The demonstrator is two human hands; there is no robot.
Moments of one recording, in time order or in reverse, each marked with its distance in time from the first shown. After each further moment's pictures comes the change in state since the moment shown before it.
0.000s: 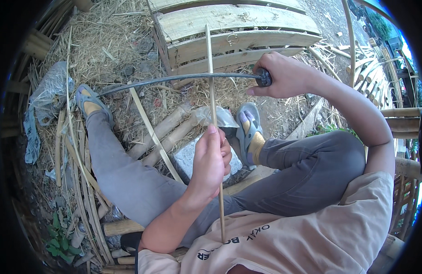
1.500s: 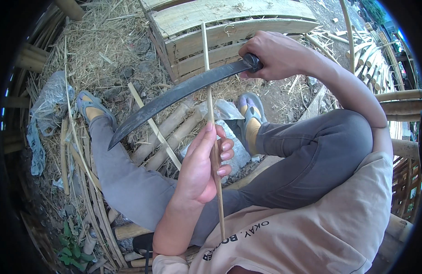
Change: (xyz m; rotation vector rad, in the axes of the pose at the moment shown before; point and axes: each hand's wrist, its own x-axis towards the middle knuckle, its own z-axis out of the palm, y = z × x) left_hand -0.021 0.025 -0.017 -0.206 -0.038 -0.187; right_hand 0.013 -0.019 -0.002 -0.121 0.114 -0.120
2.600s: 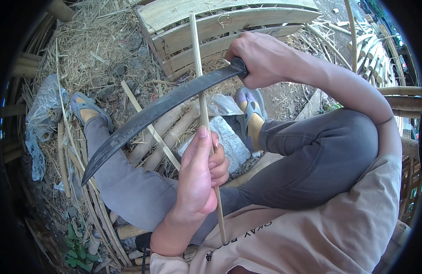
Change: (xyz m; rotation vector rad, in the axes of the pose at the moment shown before) left_hand 0.000 -0.004 0.001 0.099 0.032 0.073; right_hand 0.013 -0.006 0.030 0.086 0.009 0.063
